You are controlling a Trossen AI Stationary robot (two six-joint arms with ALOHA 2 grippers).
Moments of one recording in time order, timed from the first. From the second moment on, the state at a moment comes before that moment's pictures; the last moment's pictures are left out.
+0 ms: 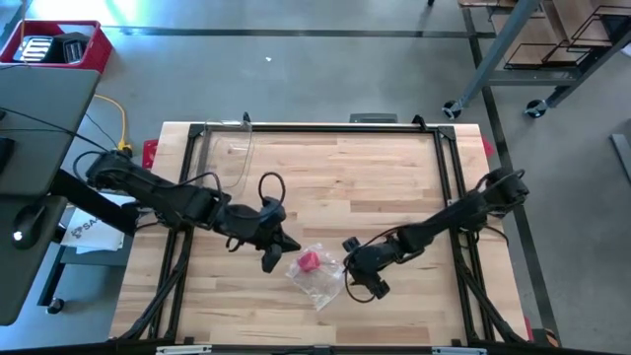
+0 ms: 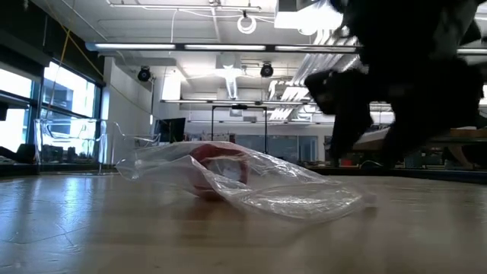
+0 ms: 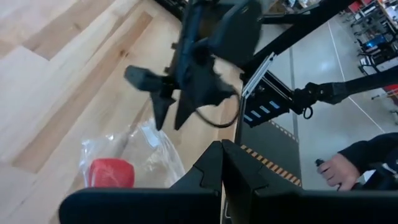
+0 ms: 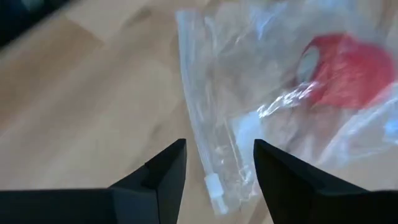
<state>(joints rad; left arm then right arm) -0.39 1.34 1.21 -0.40 -0.18 -0.84 0.42 1.72 0.83 0.06 -0.05 -0.22</state>
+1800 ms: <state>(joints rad) -0.35 1.49 1.34 -0.34 -0.31 -0.39 0.17 1.56 1.56 -0.67 -0.29 0.64</state>
